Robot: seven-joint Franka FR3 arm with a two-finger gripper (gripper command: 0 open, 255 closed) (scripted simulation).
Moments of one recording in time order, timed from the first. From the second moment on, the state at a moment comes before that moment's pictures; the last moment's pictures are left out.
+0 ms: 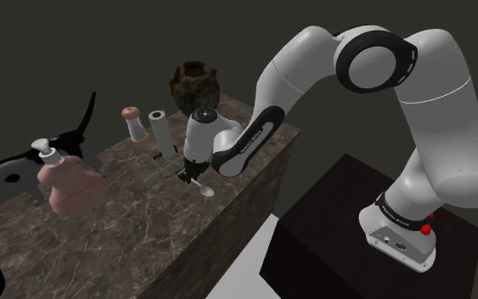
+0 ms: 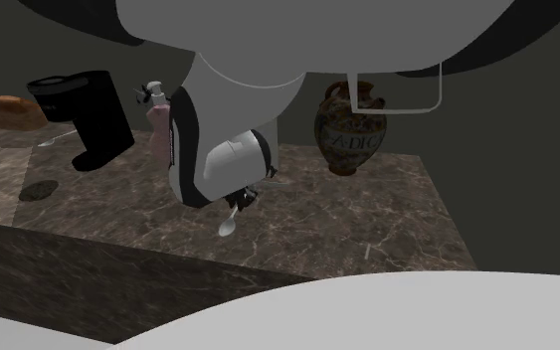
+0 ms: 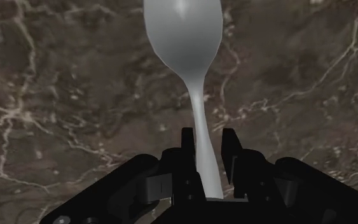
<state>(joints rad) 0.35 0.74 0.18 -1.84 -0.43 2.80 0.94</state>
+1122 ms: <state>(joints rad) 0.31 0.60 0.25 -1.88 -0.38 2.70 0.90</state>
